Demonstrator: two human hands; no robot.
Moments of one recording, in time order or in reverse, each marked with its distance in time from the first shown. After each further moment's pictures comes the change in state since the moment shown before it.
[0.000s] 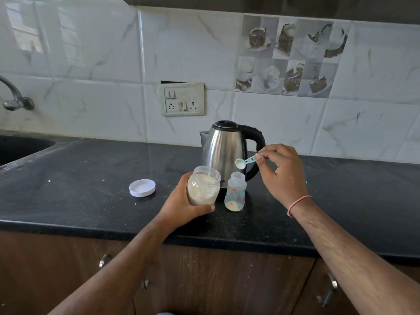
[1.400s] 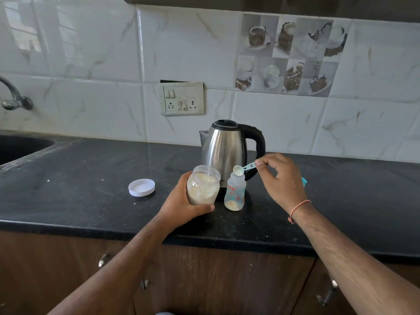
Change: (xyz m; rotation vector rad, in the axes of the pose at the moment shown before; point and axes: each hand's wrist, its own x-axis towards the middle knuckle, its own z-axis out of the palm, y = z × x) left_hand 0.001 0.001 0.000 0.017 -0.001 0.003; right_hand -0.014 0.008 0.002 0.107 -0.116 0.160
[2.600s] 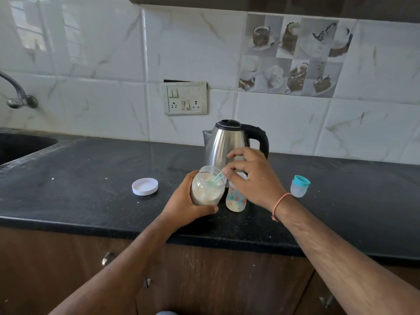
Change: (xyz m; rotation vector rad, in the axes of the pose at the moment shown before) left_hand -0.002 -0.001 0.001 0.016 0.022 0.053; right_hand 0.007 -0.054 0.029 0.002 -0.291 -0.138
